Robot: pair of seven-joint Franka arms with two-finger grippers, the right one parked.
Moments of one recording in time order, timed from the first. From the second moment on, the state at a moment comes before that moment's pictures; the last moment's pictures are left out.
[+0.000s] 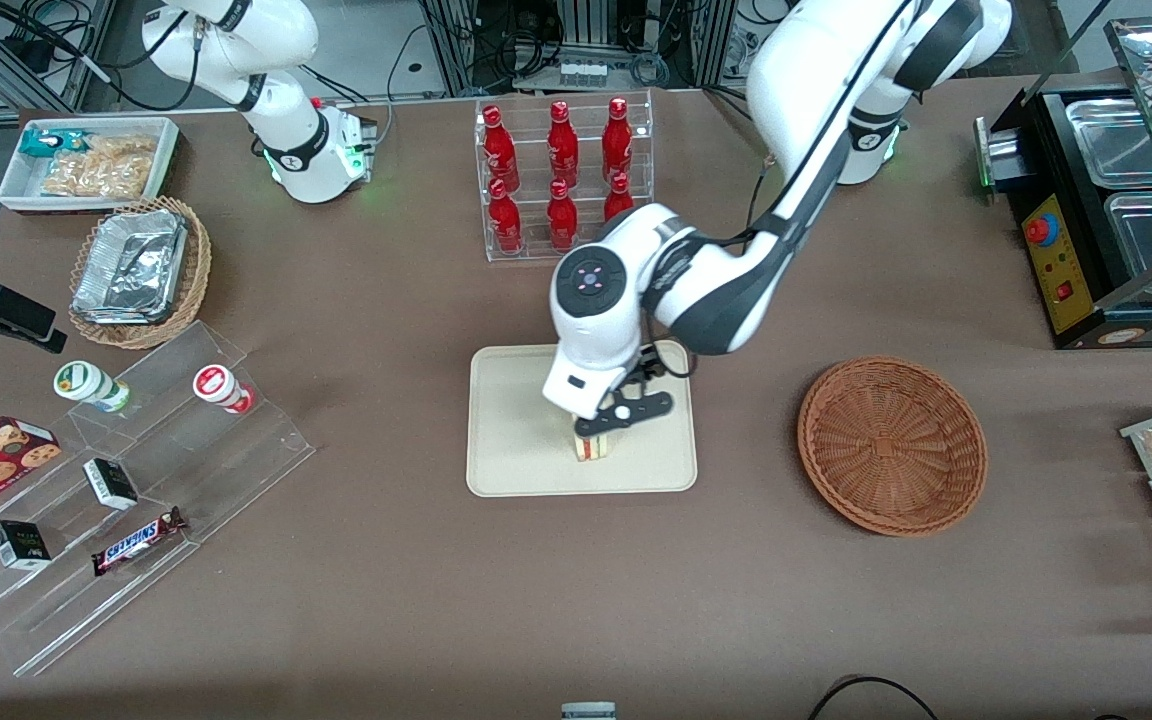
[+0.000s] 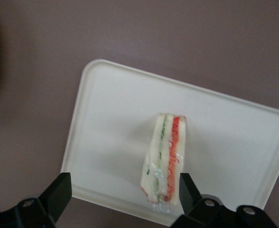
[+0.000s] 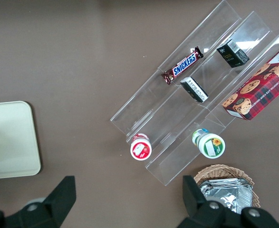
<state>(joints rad) -0.60 0.67 -0.13 -1.22 0.14 1.84 -1.08</state>
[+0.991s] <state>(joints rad) -0.30 0.35 -0.10 -1.59 0.13 1.78 -0.71</state>
